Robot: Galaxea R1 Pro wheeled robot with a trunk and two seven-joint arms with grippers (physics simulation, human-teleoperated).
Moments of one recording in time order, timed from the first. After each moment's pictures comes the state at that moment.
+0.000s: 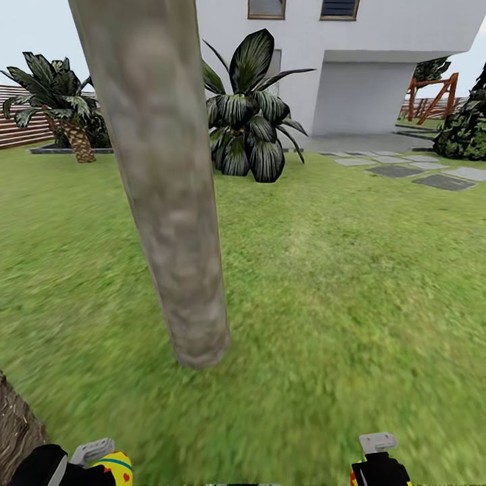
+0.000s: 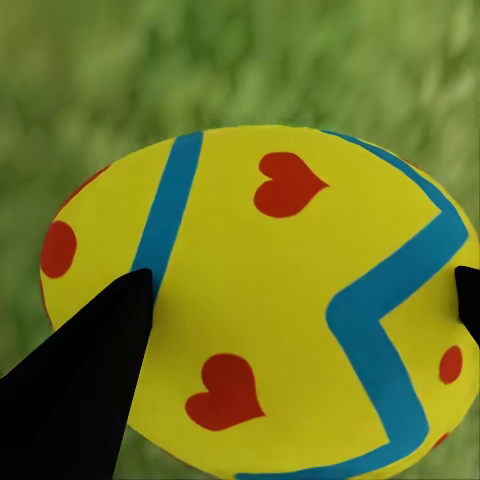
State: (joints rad) left arm -0.25 0.23 0.21 -0.86 0.05 0.93 -0.24; right arm -0.19 0.03 -0.20 -0.99 0.39 0.74 -0.05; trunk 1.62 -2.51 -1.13
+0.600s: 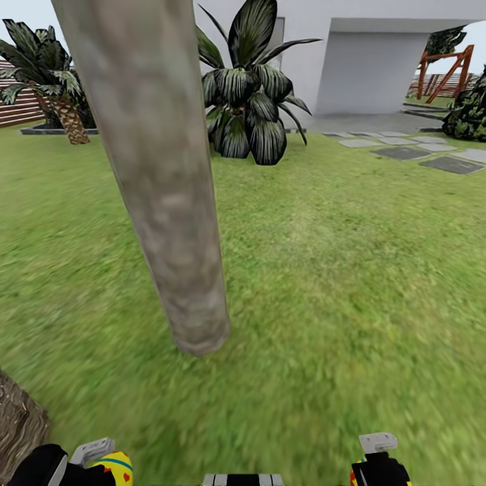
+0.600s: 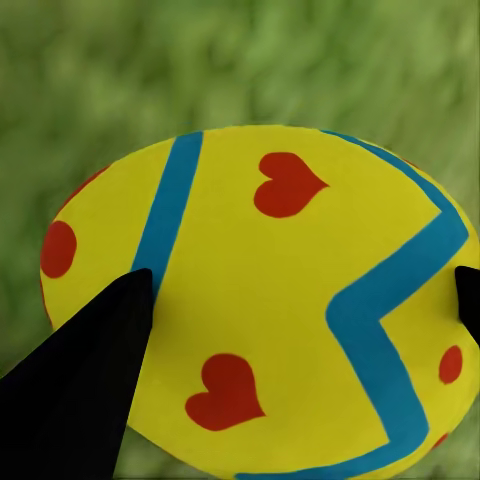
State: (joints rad) left arm -0.25 0.23 0.21 -0.86 0.05 0.93 -0.24; right arm -0.19 0.03 -0.20 -0.99 0.39 0.74 -0.05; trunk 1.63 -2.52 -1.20
